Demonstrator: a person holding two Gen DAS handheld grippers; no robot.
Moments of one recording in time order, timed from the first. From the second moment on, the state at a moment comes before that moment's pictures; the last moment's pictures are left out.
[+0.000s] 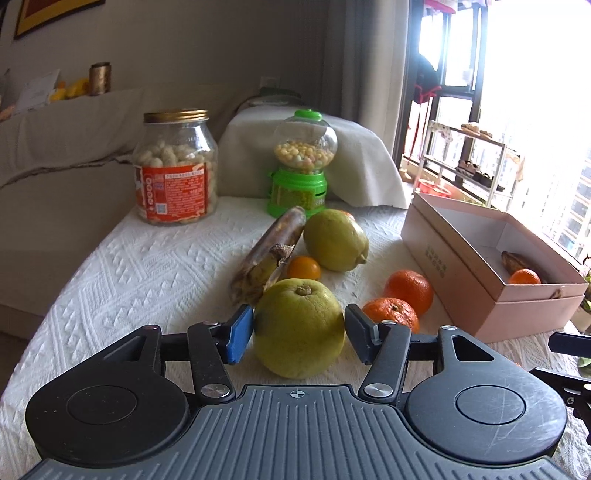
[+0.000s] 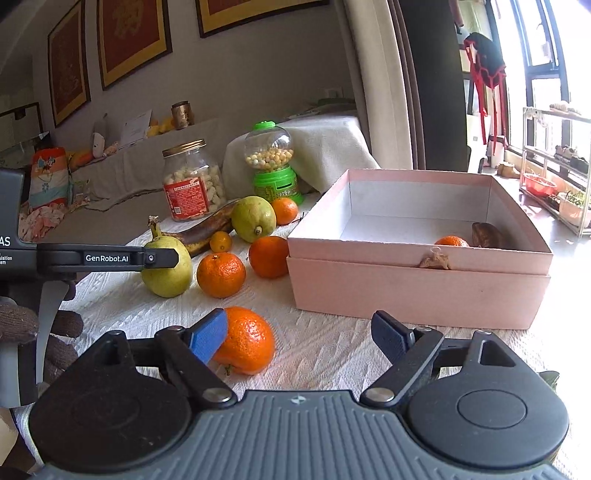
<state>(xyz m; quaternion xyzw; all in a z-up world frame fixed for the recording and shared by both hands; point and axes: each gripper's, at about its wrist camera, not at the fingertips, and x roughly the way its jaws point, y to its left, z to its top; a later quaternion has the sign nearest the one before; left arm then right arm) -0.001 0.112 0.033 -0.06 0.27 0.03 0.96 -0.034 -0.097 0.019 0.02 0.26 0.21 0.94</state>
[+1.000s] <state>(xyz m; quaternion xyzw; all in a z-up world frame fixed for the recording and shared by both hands) -0.064 0.105 0.019 -0.13 0.31 -0.05 0.94 -0.056 -0.071 0.022 -0.06 0.27 0.23 0.93</state>
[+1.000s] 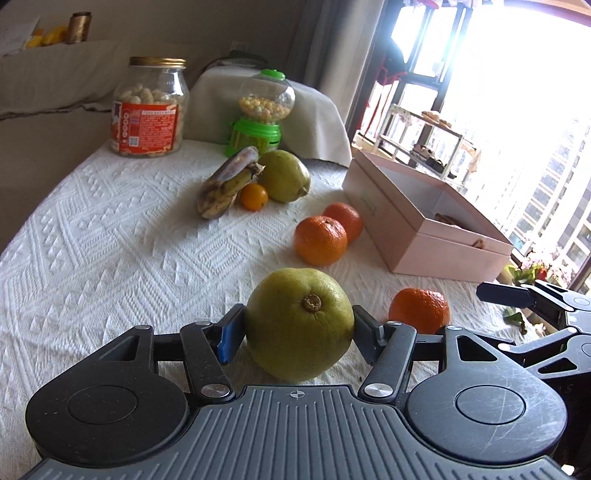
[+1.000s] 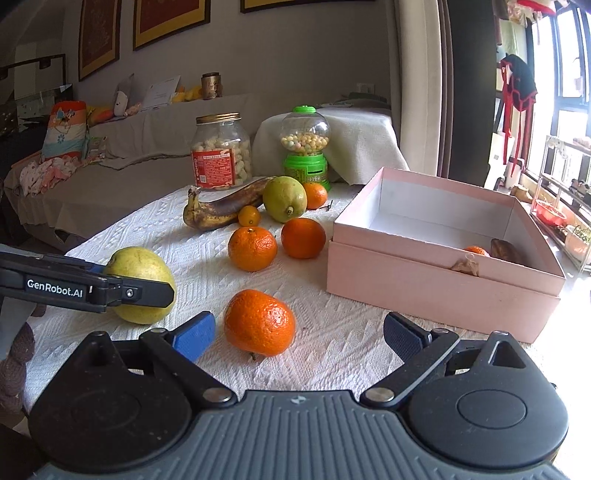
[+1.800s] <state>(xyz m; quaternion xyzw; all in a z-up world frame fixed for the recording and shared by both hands) -0.062 0.110 0.012 -0.15 0.31 -0.06 0.94 -0.061 -0.095 0.001 -0.06 0.35 0.19 0.92</state>
